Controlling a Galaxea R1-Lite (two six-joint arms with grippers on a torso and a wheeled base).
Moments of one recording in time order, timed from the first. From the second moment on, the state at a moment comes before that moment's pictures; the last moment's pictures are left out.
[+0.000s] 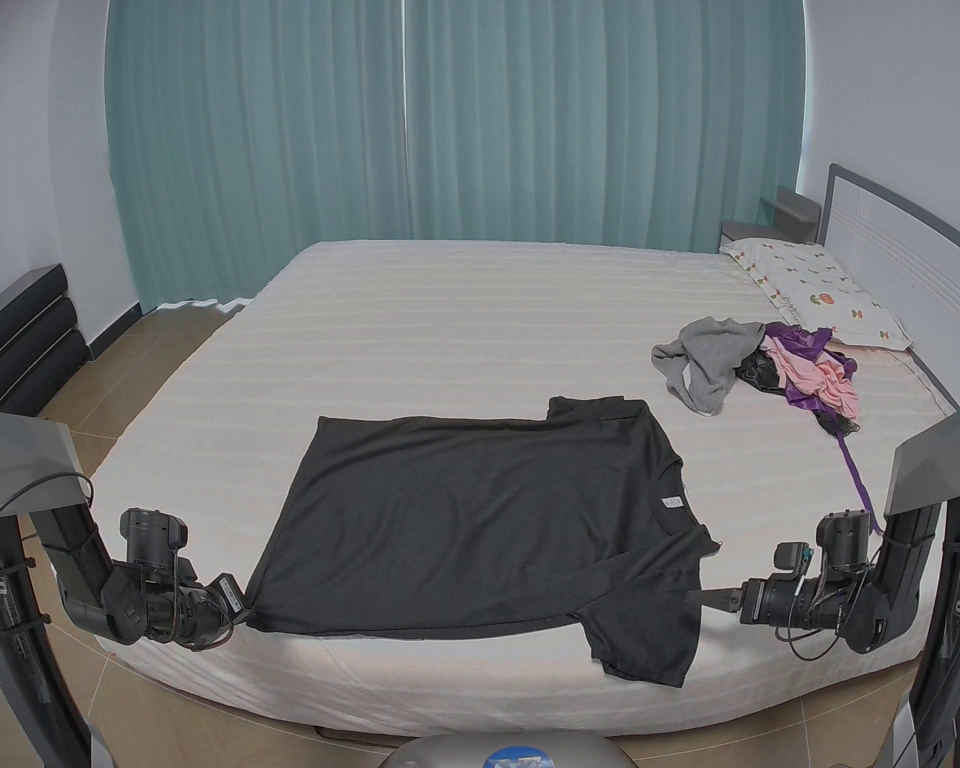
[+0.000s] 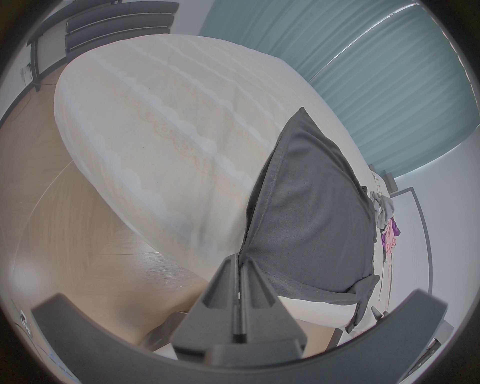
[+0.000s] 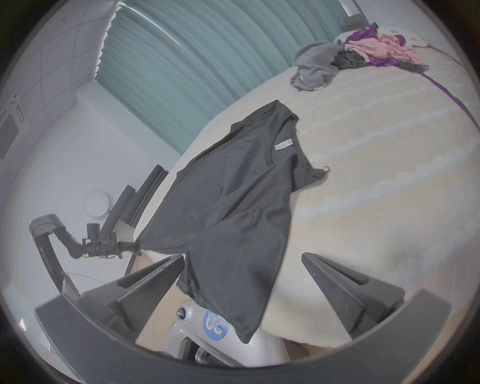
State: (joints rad) left arm 0.07 2.13 -0.37 -0.81 -0.23 -0.63; right arm 0.00 2.28 -0.26 -1.30 0.60 0.29
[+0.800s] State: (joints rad) left arm 0.07 2.13 -0.37 -0.81 -0.23 -0.63; right arm 0.09 2.47 -0.22 -1.55 0.60 0.34
